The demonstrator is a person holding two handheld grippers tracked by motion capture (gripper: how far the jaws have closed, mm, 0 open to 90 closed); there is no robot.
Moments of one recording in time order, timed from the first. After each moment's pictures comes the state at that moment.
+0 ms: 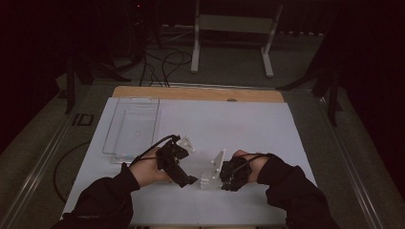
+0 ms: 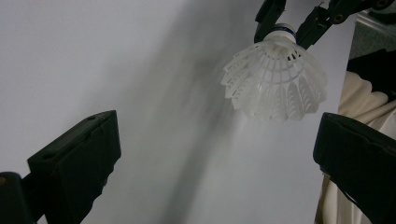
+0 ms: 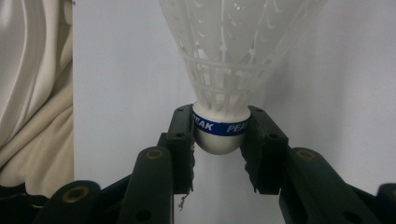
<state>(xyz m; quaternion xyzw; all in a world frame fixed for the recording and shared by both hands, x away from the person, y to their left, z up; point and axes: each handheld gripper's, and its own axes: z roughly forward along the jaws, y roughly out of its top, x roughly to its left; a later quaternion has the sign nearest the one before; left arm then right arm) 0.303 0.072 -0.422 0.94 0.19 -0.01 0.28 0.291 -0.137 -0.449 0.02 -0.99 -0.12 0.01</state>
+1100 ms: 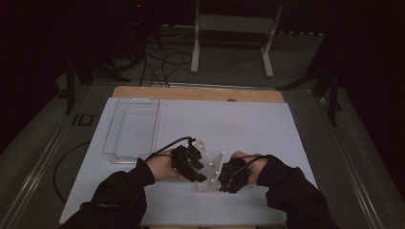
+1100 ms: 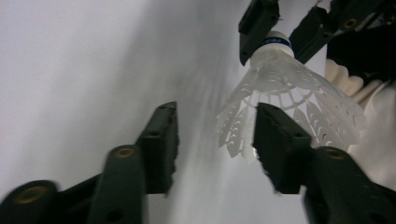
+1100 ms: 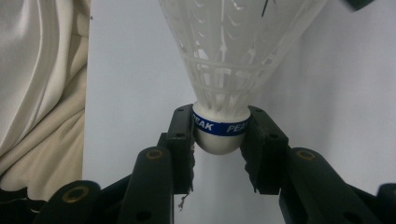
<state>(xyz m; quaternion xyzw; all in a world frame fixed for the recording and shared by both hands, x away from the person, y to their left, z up) 0.315 0.038 -0.441 0.95 0.13 -0.07 0.27 0.282 -0.132 -0.442 0.04 -0.99 -0.14 0.00</state>
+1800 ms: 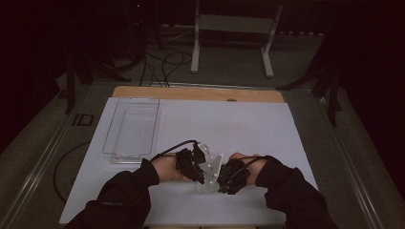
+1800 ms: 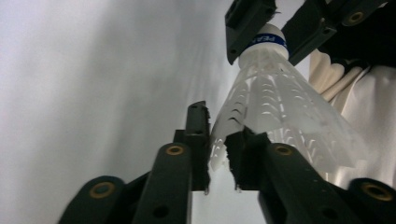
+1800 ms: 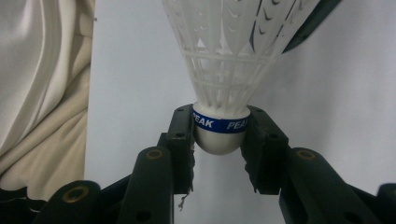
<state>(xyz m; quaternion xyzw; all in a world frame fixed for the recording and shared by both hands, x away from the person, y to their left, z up) 0.317 0.027 -0.452 0.96 0.11 -0.12 0.24 0.278 -0.128 -0.441 0.05 -0.99 -0.13 -0.01</state>
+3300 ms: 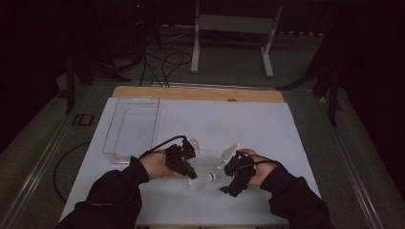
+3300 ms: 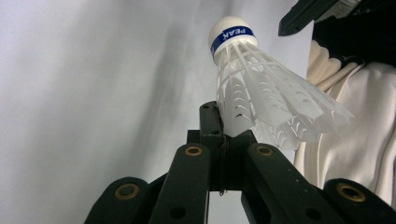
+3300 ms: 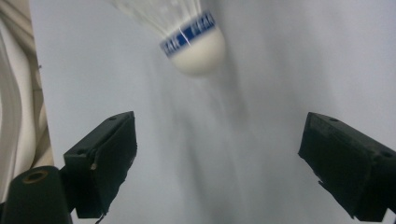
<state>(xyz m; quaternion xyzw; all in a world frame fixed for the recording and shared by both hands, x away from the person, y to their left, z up) 0.323 0.057 -0.439 0.95 0.15 -0.13 0.24 0.292 -0.156 -0.453 -0.11 -0.97 -0.20 -0.02</state>
